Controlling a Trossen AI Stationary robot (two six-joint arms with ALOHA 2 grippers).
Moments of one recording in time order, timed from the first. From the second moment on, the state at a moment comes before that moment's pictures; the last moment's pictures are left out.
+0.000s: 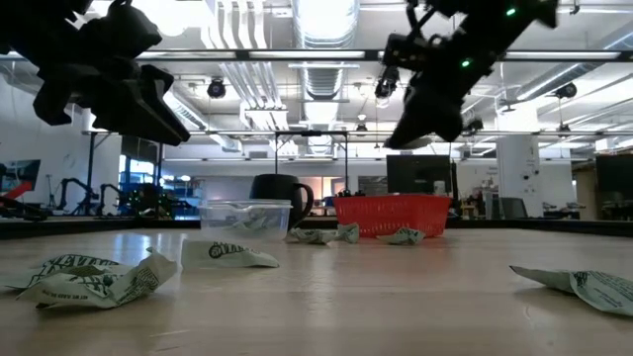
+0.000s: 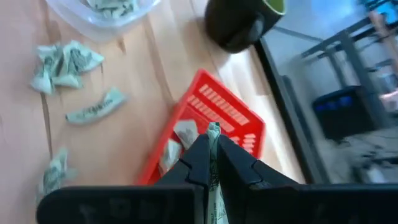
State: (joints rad) left arm -0.31 0.91 0.44 -0.17 -0.50 0.07; right arm 0.16 1.54 0.93 -0.37 0.76 0.07
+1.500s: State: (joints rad) left arm -0.47 1.48 0.50 0.33 -0.33 0.00; right arm 0.13 1.50 0.93 -0.33 0.55 0.05
